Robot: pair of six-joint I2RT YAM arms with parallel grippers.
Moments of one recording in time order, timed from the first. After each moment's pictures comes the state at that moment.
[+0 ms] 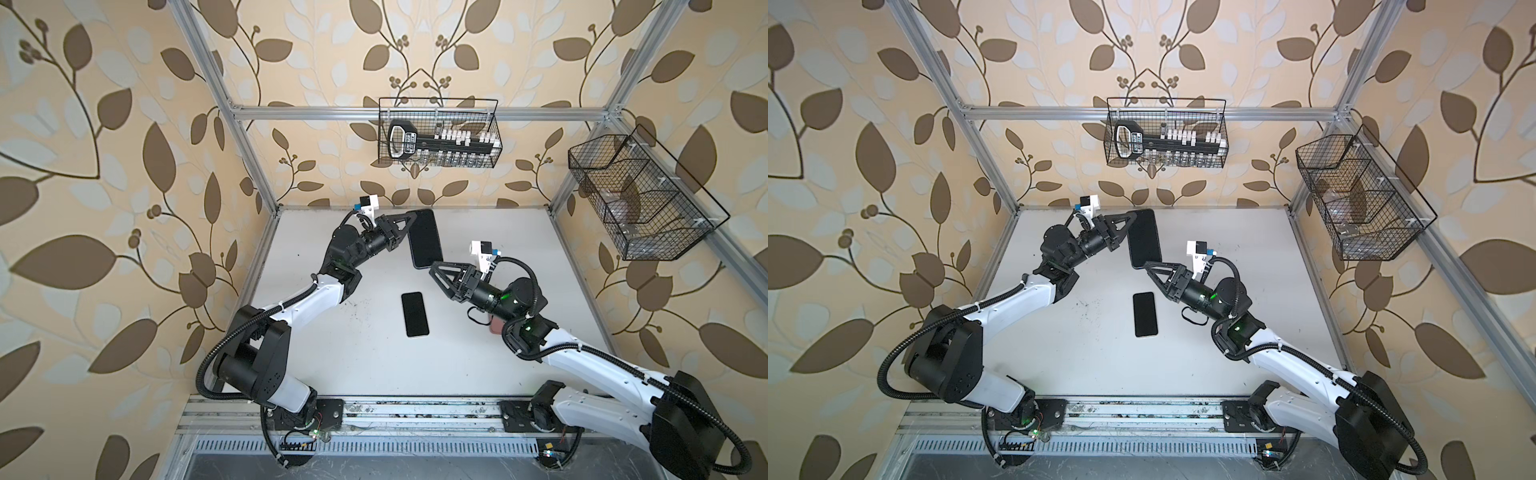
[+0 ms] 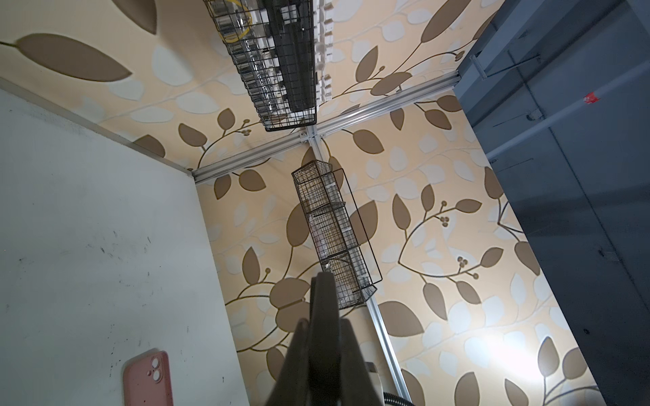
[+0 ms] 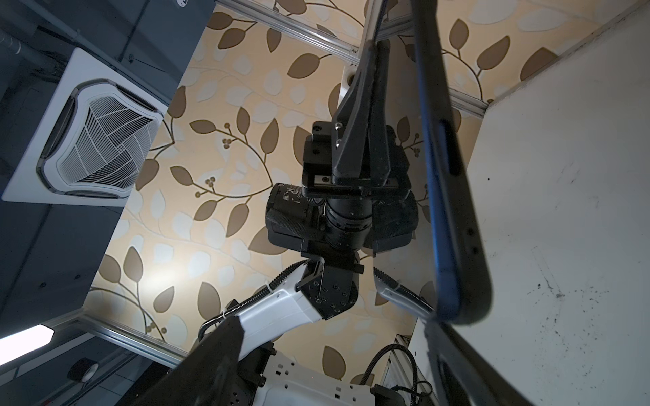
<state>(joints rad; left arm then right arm) -0.43 1.50 0.96 0.80 0.52 -1.37 0.65 1.07 0.57 0.70 -0.35 1.28</state>
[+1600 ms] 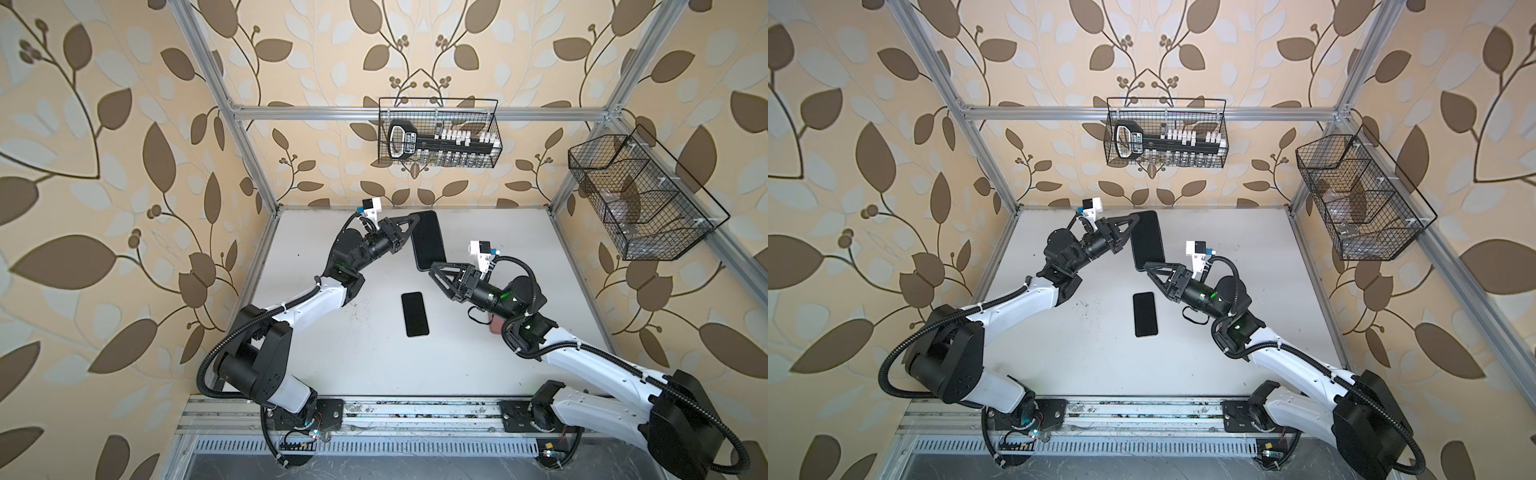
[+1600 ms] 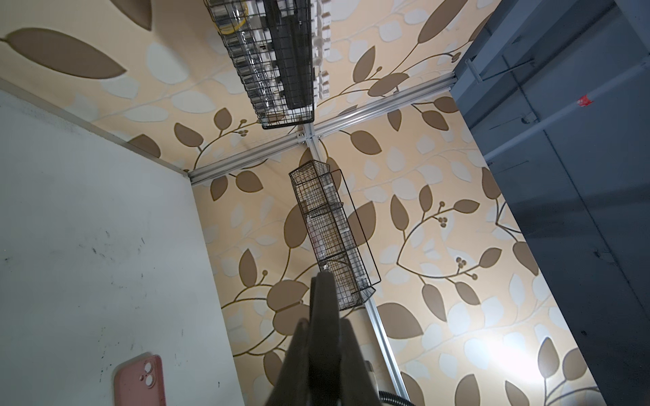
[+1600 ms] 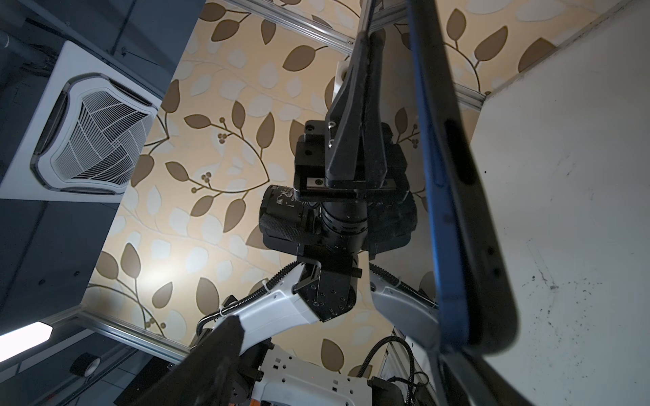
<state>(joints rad) -0.46 1.50 0.93 0.84 0.47 -1.37 0.63 1.09 0.57 0.70 -0.39 1.28</state>
